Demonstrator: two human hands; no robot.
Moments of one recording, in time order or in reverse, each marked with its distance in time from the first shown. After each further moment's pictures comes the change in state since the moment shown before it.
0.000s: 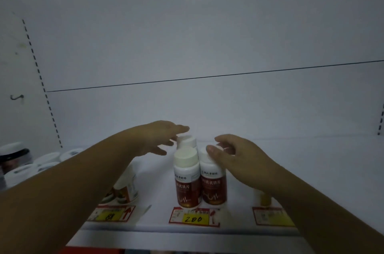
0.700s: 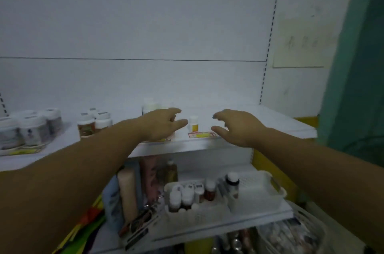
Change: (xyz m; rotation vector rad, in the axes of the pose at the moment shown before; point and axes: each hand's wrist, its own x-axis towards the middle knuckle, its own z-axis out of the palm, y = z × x) left_hand -0.179 0.002 0.097 0.506 -0.031 0.525; right_hand -0.186 -0.026 -0.070 -0.933 0.058 -0.027
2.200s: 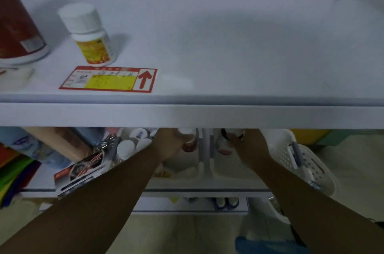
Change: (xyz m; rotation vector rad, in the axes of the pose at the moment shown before) left_hand 0.187 -0.037 0.361 -0.580 -0.121 -0.659; right_hand -0.002 0.203 0.356 0.828 -0.106 0.567
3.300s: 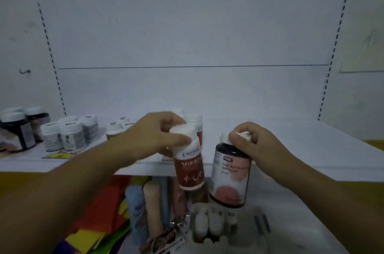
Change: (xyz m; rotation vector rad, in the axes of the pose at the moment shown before) left_hand -0.304 0.076 -0.321 -0.126 0.156 0.620; right_hand -0.172 -0.361 -0.075 0.320 -0.131 -0.532
